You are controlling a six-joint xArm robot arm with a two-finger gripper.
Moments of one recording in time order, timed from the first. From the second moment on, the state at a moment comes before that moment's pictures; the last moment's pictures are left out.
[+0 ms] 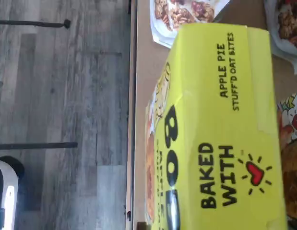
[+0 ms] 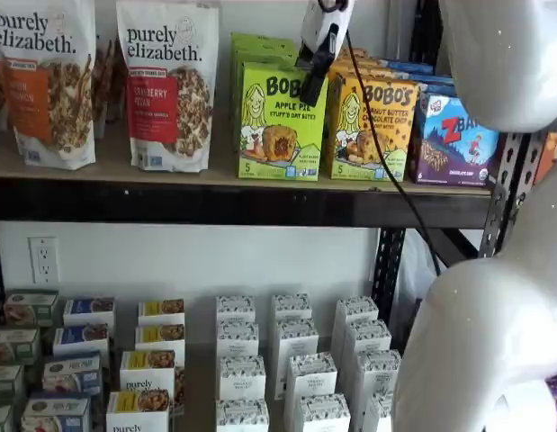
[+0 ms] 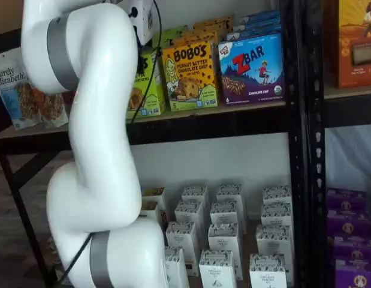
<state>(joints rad) 0.13 -0.08 -1.65 0.25 1.60 -1.40</state>
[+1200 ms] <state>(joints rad) 0.14 -0.09 -1.64 0.26 1.61 -1.39</state>
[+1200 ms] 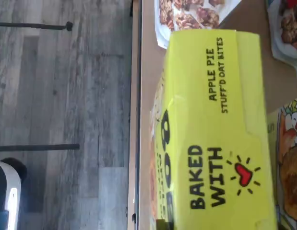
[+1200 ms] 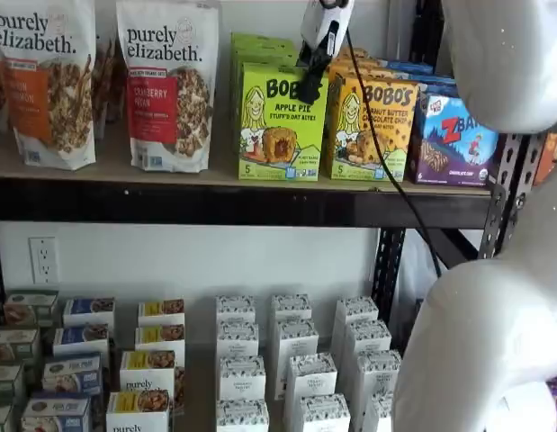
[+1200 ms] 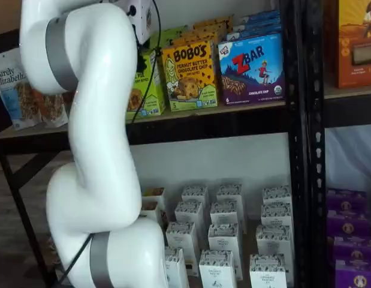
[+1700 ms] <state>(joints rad) 0.14 -0.11 -1.63 0.26 1.59 -1.39</state>
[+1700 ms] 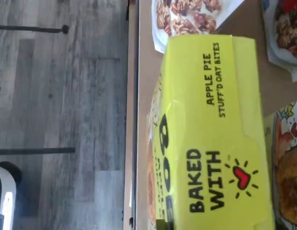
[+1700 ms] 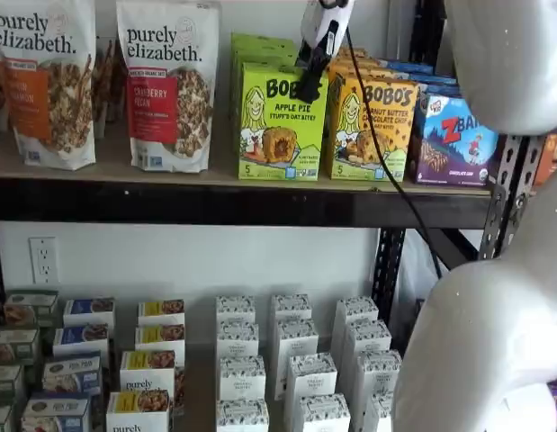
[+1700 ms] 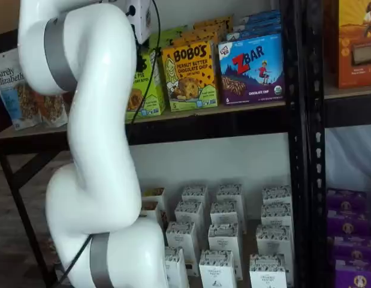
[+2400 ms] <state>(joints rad) 0.13 -0.12 -1.61 0.27 1.58 -1.40</state>
